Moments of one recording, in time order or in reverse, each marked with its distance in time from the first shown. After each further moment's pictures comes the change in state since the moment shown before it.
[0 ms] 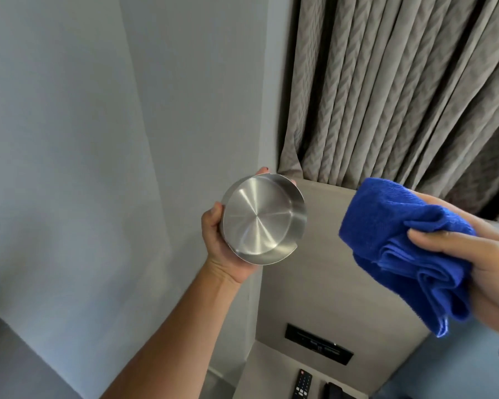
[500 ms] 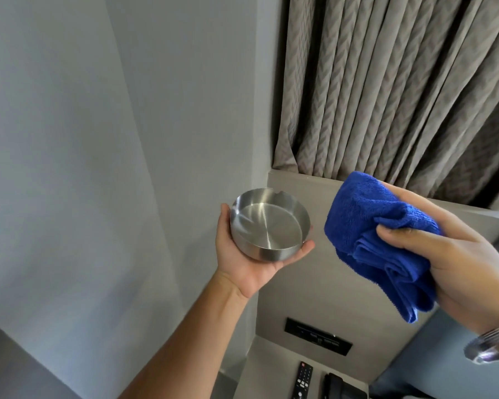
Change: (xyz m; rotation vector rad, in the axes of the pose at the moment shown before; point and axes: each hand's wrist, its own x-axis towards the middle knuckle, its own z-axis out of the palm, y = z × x) left_hand -0.016 -0.026 -0.001 -0.363 0.225 -0.278; right_hand -0.003 0.004 0.030 -0.081 -0.002 -0.109
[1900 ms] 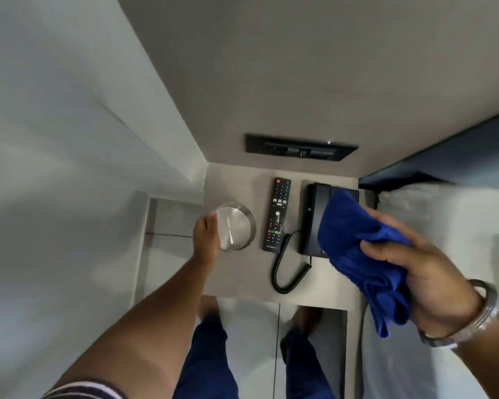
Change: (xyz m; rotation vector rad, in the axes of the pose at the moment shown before) left_hand -0.075 -0.214 -0.550 1.266 1.197 -0.378; right_hand -0.105 0.437 -0.033 0.427 0.449 0.910
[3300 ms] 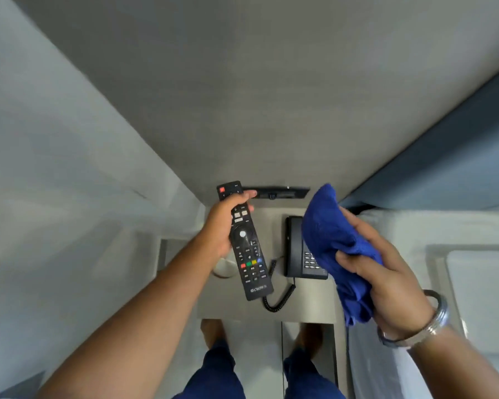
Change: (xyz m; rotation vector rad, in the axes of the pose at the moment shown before) left_hand -0.121 0.244 0.002 -0.416 -0.576 -0.095; right_hand -0.078 -0.075 -0.001 -0.070 0.011 -0.294
